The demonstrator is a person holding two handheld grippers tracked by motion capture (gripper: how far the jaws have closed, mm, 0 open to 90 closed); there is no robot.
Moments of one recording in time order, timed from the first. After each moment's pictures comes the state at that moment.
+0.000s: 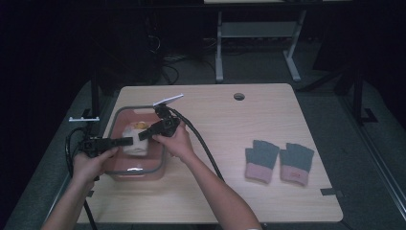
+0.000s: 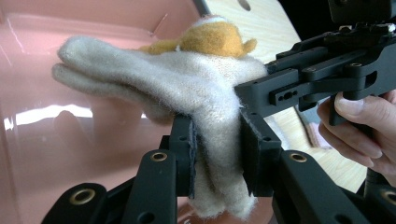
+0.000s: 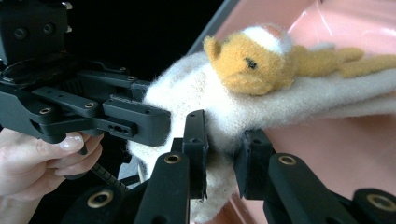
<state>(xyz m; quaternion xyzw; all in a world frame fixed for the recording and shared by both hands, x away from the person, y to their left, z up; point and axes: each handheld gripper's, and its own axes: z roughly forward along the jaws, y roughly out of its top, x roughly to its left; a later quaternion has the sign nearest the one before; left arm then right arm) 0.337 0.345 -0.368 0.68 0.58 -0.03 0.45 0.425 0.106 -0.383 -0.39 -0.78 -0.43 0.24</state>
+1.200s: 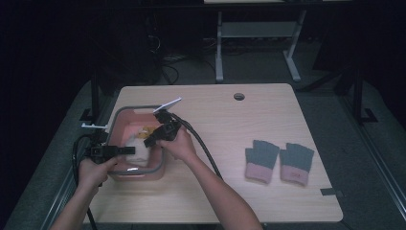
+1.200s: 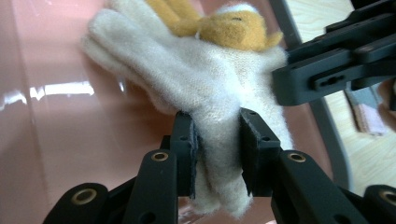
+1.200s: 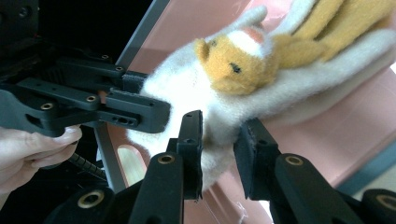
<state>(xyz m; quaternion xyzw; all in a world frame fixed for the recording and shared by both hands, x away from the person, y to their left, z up) 0.337 0.339 -0.395 0.70 0.61 -0.02 0.38 0.426 0.106 -0.398 -0.40 -0.81 -0.36 0.22</state>
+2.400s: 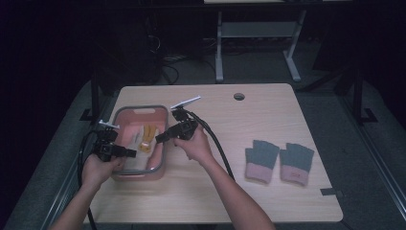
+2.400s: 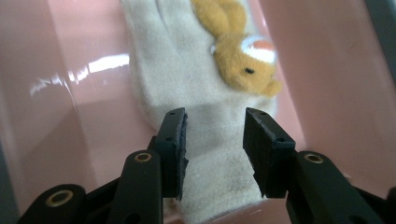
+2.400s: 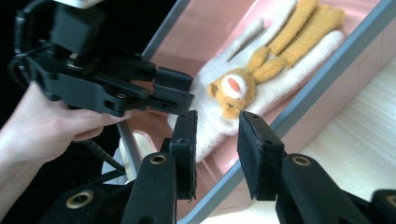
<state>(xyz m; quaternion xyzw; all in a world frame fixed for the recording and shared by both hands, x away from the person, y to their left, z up) 0.350 0.320 -0.396 0.76 0.60 0.03 0.25 0.414 0.055 -0.383 -0.40 -0.79 -0.42 0.21</state>
